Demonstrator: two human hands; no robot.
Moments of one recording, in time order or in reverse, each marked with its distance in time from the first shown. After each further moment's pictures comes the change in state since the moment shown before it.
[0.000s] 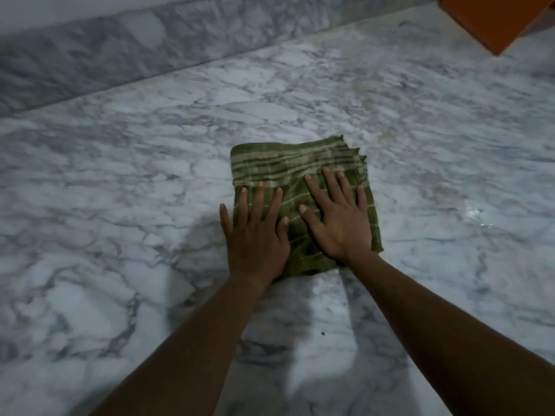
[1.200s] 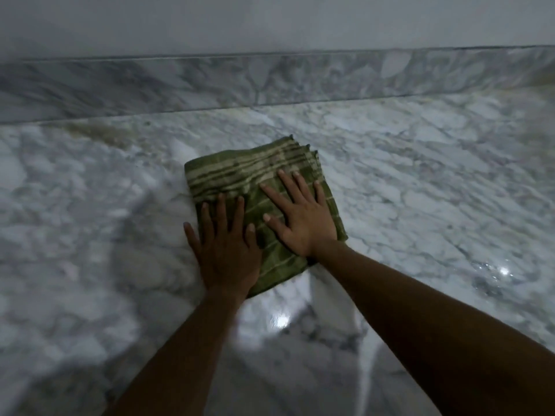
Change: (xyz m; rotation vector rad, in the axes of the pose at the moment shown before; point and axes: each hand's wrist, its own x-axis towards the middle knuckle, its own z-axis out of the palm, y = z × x) left_hand -0.063 -0.395 -0.112 0.022 0.055 -0.506; right_hand 0.055 -0.434 0.084 -0.063 -0.176 -0.507
